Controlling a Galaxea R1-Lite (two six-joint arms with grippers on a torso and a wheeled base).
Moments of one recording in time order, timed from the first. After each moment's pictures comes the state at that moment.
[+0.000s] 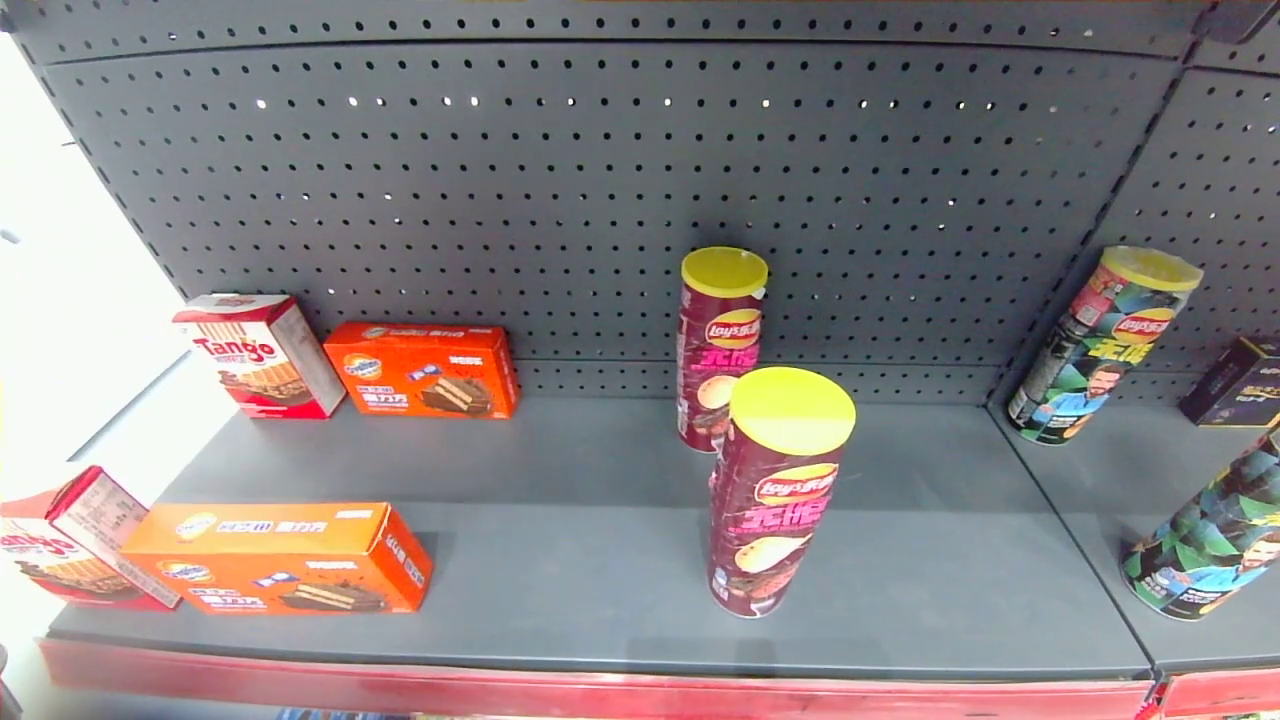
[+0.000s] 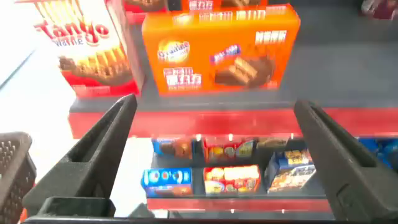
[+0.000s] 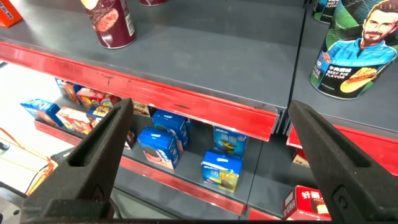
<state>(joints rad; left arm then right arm) 0.13 0.16 -0.01 -0.16 -0.14 0.03 0.36 0.00 0.00 0.00 0.01 -0.01</state>
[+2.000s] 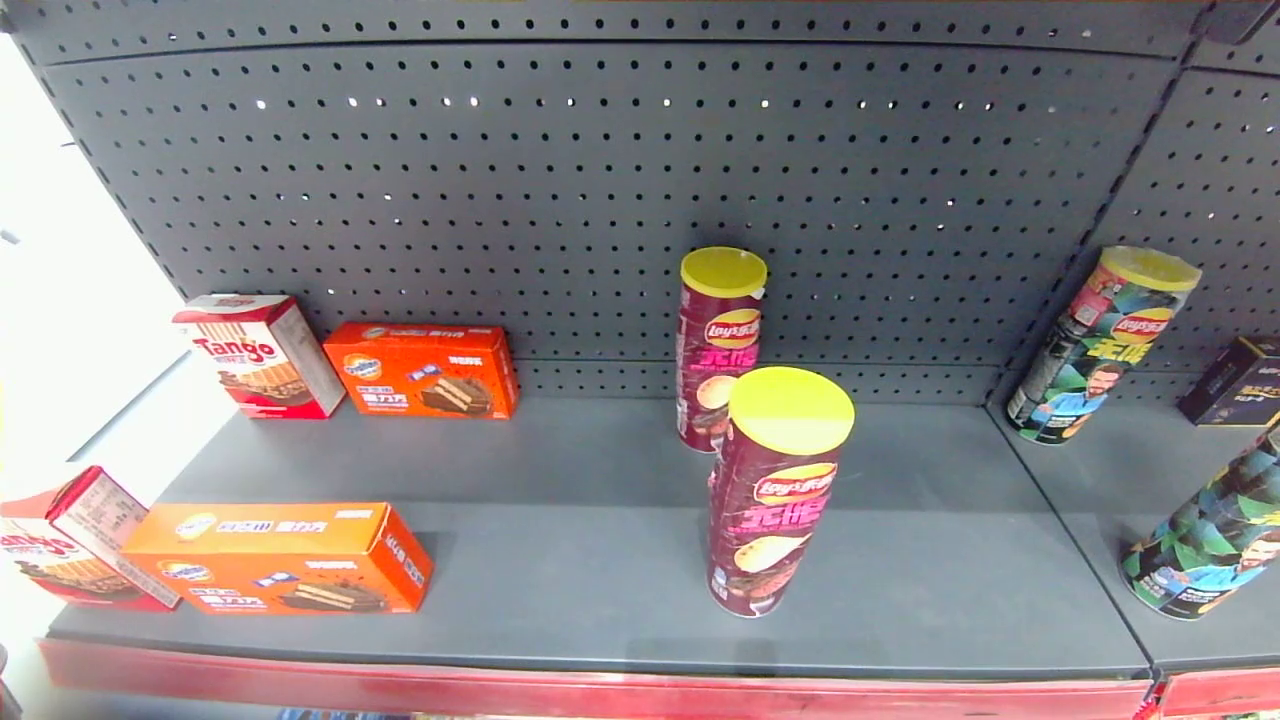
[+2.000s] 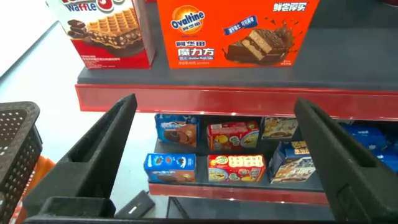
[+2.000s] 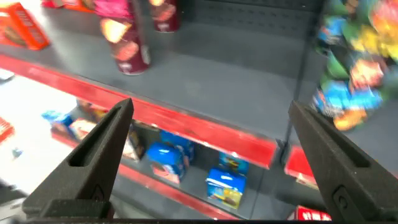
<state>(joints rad) 0.00 0.00 -0.01 0.01 0.04 0.01 0.38 0.19 -0.19 0.01 0.07 -0.02</state>
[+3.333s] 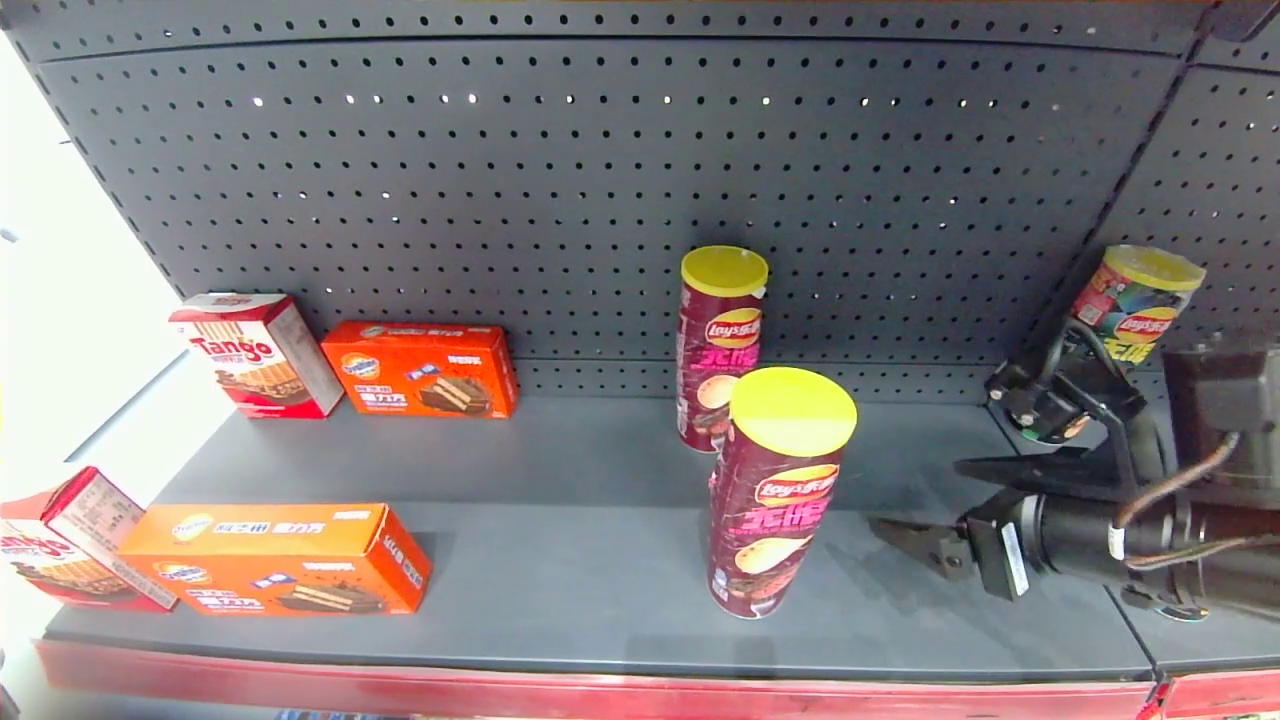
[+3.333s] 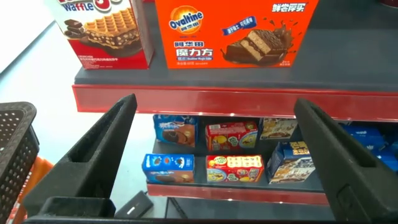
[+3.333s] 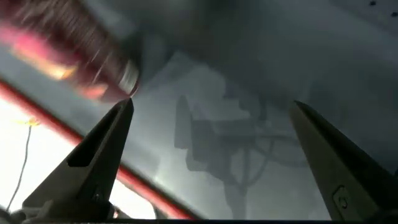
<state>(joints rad) 0.00 0.00 0.00 0.01 0.03 0.00 0.55 1.41 -0.75 -0.21 -0.07 -0.08</state>
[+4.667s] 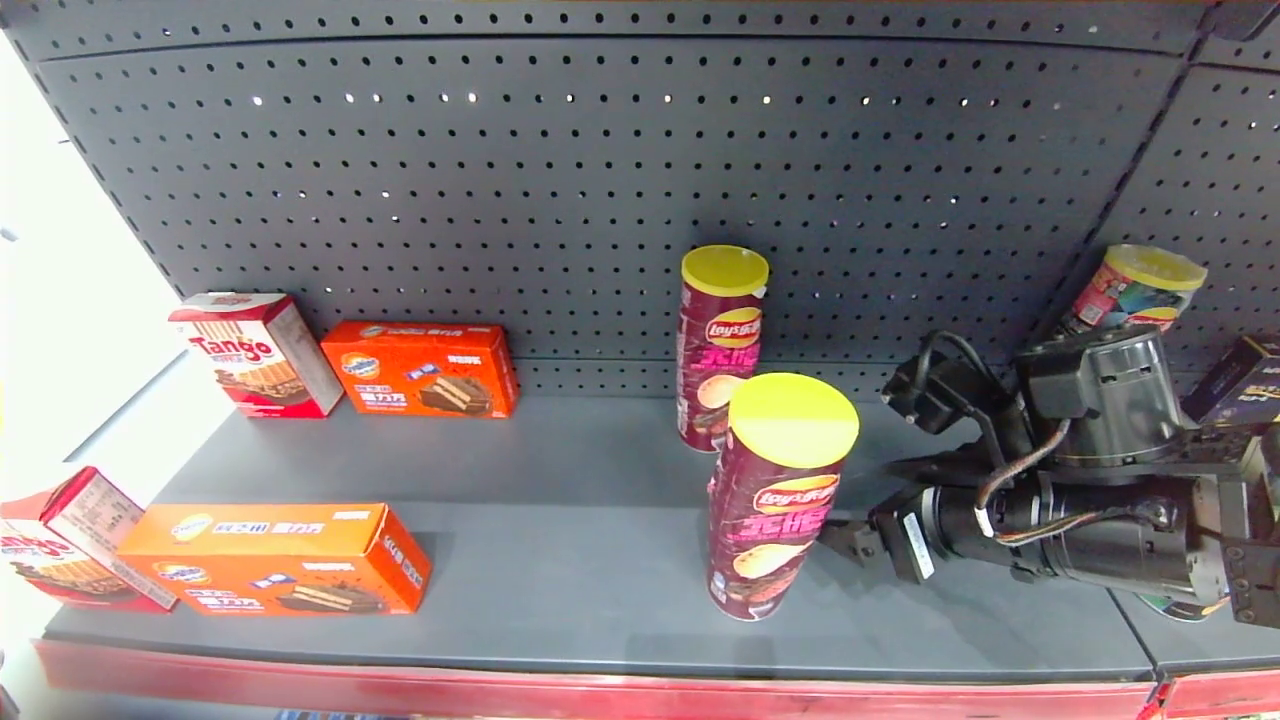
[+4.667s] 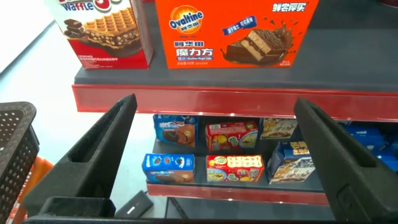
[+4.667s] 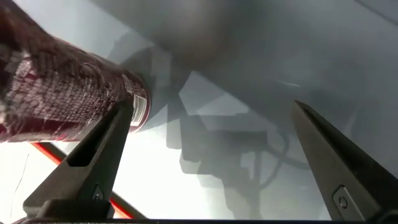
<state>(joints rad) 0.00 0.00 0.00 0.01 0.03 0.00 0.61 1.57 -0.84 -0.21 -0.07 -0.07</state>
